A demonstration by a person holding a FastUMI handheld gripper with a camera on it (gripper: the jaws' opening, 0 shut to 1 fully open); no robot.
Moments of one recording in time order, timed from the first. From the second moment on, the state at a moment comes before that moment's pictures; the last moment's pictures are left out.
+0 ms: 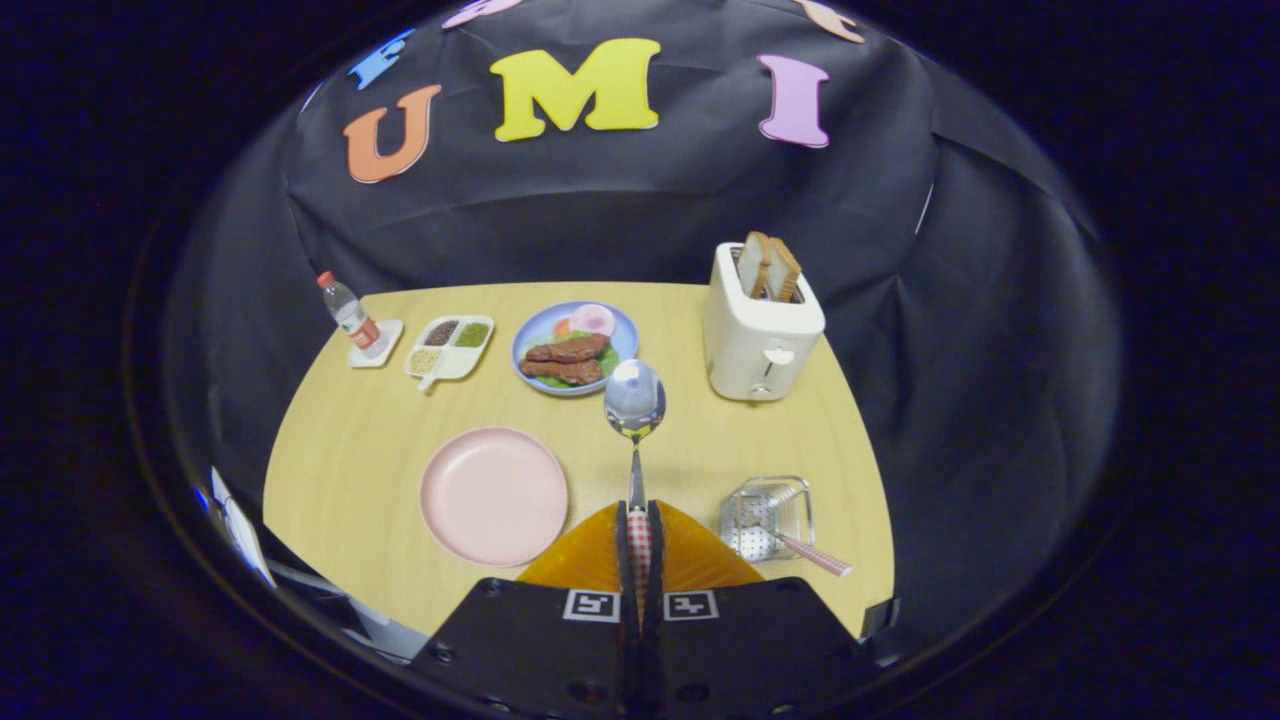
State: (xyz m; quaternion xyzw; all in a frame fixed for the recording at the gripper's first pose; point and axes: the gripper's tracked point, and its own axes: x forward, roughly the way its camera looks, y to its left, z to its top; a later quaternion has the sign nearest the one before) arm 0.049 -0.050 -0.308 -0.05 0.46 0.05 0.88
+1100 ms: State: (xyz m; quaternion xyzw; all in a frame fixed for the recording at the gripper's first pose) arm 0.025 -0.159 -0.391 0.01 0.74 0.01 0.67
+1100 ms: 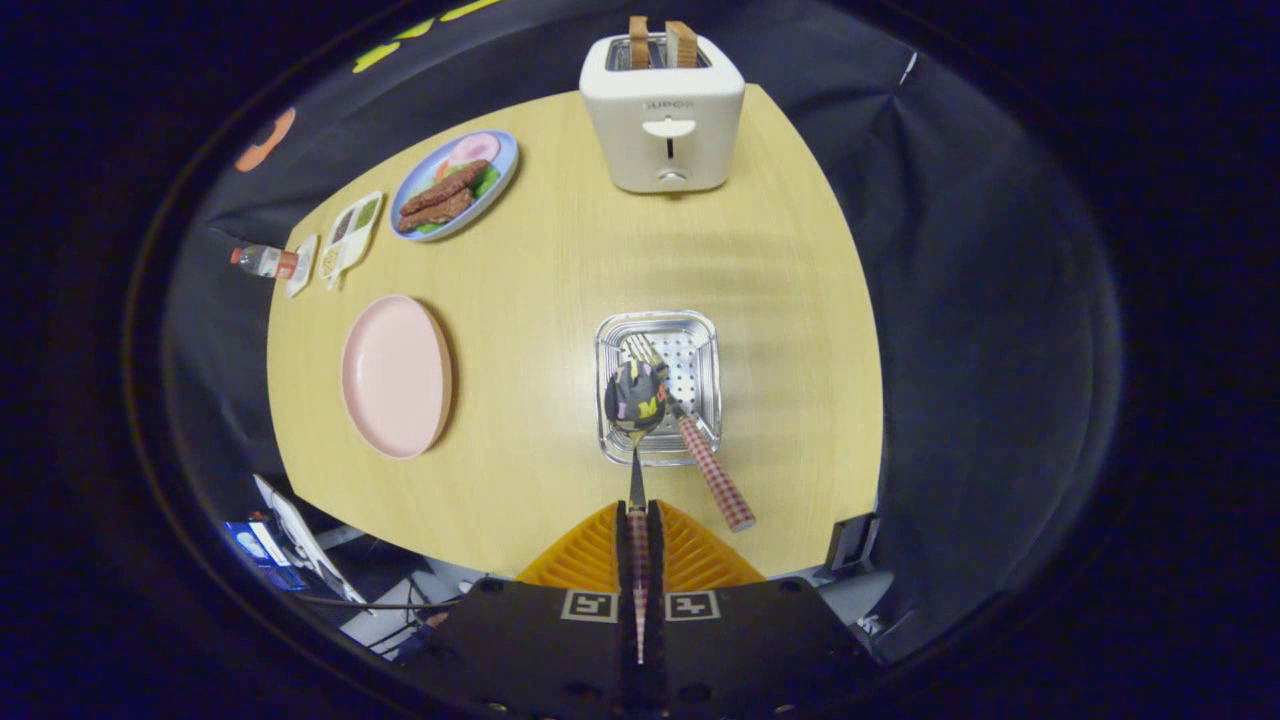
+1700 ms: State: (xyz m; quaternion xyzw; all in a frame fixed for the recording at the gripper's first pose) arm 0.051 -0.156 -0.413 -0.04 0.78 0.00 0.62
